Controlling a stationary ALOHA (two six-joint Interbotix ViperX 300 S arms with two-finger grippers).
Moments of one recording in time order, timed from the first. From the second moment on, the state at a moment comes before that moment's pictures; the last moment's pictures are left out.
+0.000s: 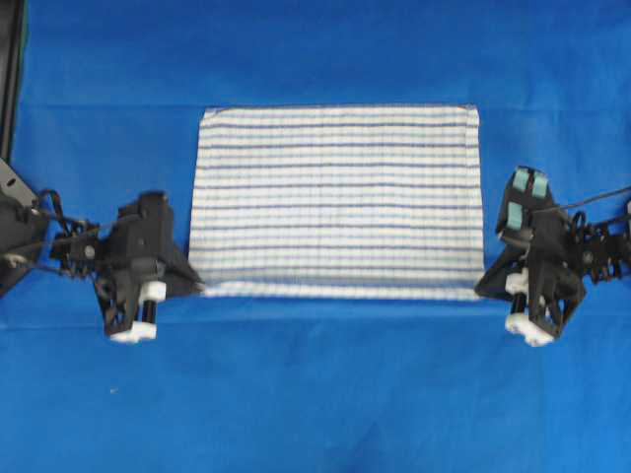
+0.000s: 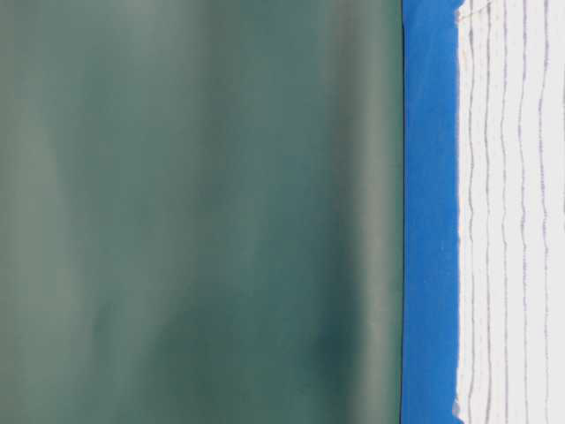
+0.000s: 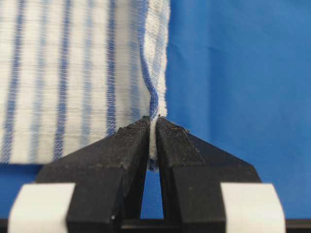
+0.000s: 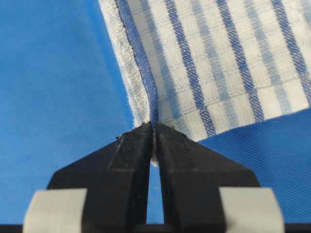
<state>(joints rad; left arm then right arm) -0.23 -0.14 1.14 -0.03 -0.22 -0.25 0.23 -0.26 1.09 0.02 0.07 0.65</state>
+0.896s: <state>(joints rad) -0.24 -0.23 1.10 -0.03 -0.12 -0.22 0.25 -0.31 1.04 -0.07 0.12 0.63</state>
